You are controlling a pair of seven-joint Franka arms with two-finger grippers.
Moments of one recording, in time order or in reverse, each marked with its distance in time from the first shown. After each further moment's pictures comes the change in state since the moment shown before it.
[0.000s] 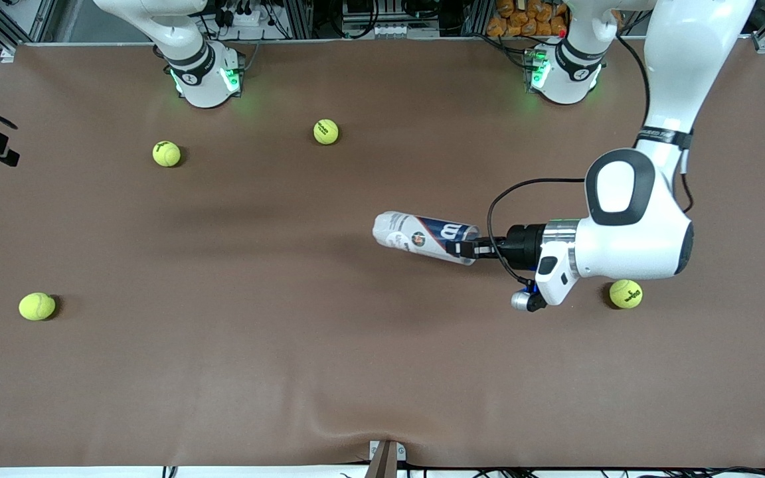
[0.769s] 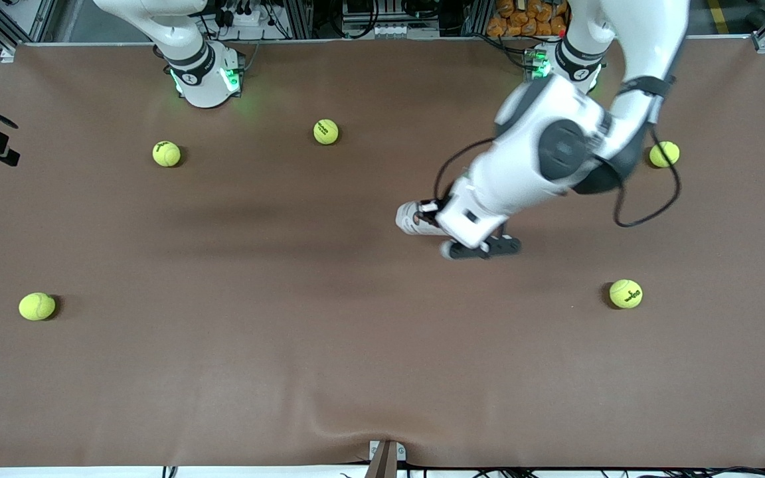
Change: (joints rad) left arm -0.276 -0.055 -0.016 0.075 0.643 -0.030 -0.456; right arm 0.000 0.000 0.004 0.002 0.001 0.000 0.000
